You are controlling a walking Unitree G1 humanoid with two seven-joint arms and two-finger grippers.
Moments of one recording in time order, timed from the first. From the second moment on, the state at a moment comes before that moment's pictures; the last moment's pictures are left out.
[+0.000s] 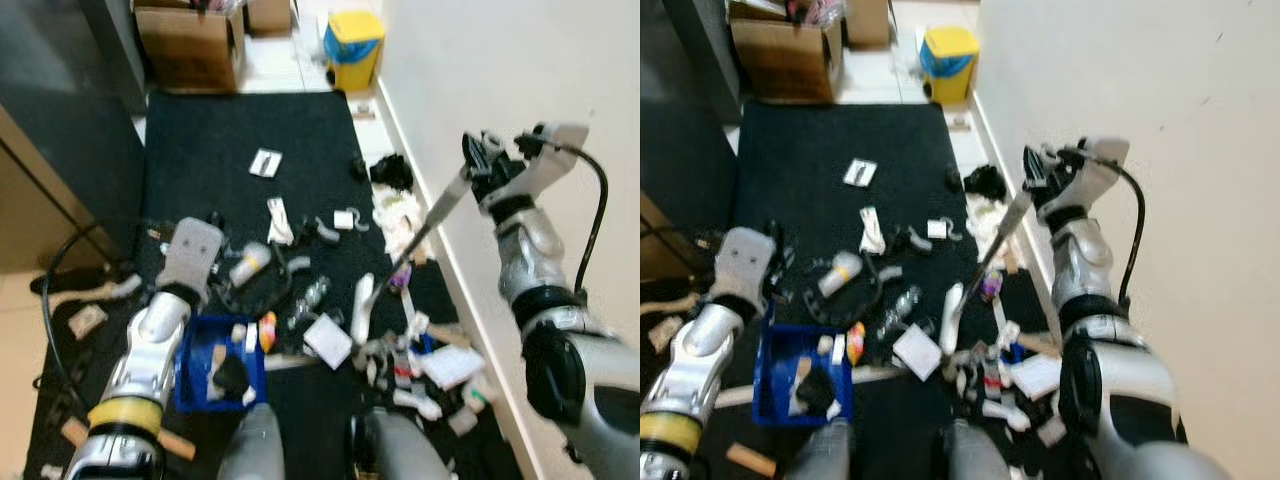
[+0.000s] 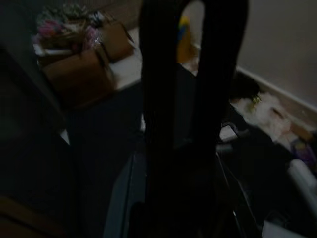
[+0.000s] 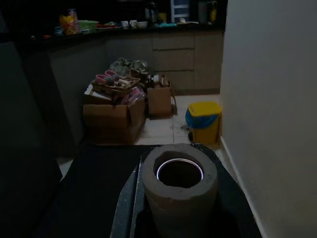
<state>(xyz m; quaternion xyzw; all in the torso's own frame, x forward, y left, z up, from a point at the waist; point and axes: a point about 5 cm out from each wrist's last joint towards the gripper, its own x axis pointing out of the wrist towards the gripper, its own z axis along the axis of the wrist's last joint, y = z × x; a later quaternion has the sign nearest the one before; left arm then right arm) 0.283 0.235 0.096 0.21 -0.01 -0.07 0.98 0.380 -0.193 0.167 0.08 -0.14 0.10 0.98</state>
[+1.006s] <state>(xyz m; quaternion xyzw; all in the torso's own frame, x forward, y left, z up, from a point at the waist) 0.288 0.218 0.088 0.18 -0.09 -0.01 0.98 0.387 -0.177 0.173 0.01 -0.12 0.14 0.98</state>
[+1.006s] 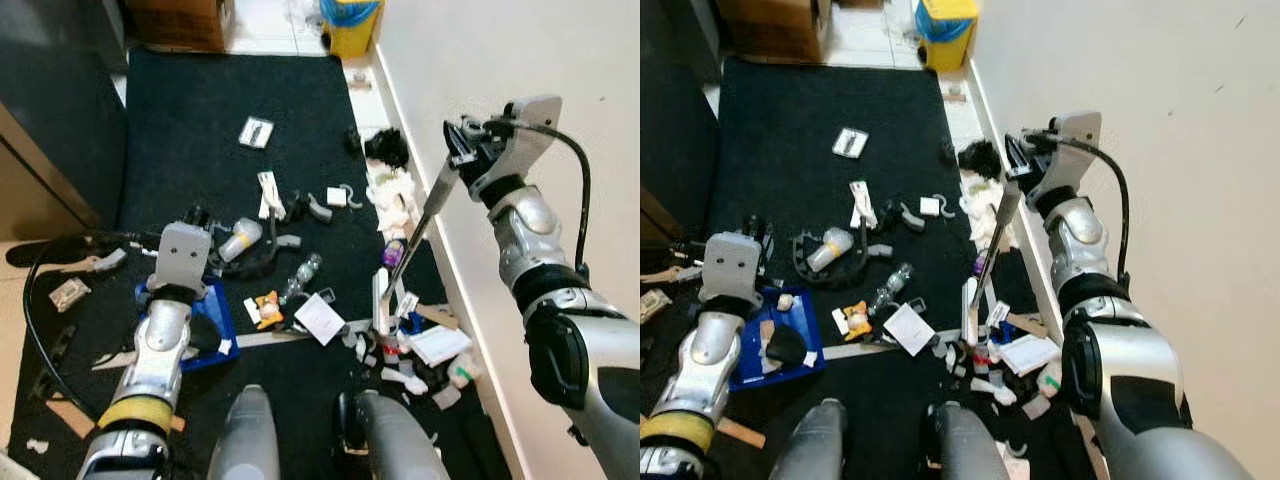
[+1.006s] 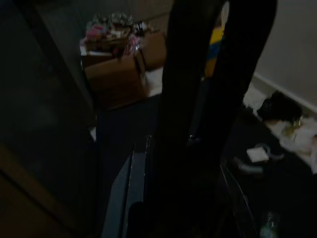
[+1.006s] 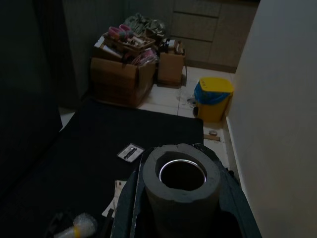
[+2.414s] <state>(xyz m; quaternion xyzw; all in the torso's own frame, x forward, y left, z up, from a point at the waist) 0.297 0.178 0.064 0.16 -0.05 -0.04 0.99 0.389 -0.123 0.169 0.17 -0.11 0.20 0.96</state>
